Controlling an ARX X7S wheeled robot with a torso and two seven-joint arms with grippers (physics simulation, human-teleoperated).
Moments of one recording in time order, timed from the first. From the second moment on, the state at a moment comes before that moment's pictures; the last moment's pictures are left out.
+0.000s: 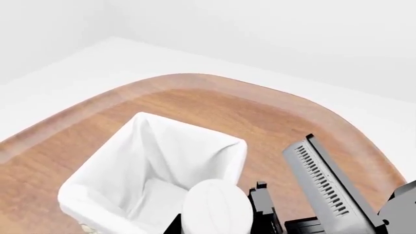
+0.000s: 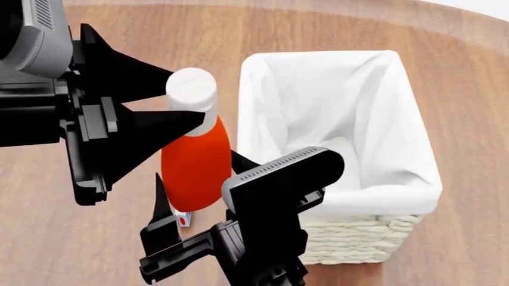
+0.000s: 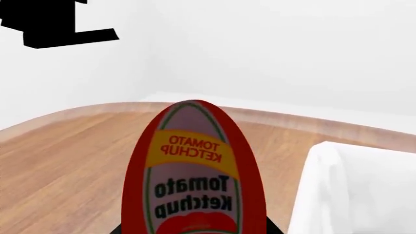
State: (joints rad) left arm -1.50 -0.60 0.68 0.12 -1.23 -1.07 0.35; right arm 0.57 0.32 -0.47 -0.47 0.67 0.64 0.23
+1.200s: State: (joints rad) left arm -1.35 -0.72 0.58 0.28 -1.30 -0.99 0.20; right arm 0.58 0.41 -0.36 -0.49 0.74 0.65 0.27
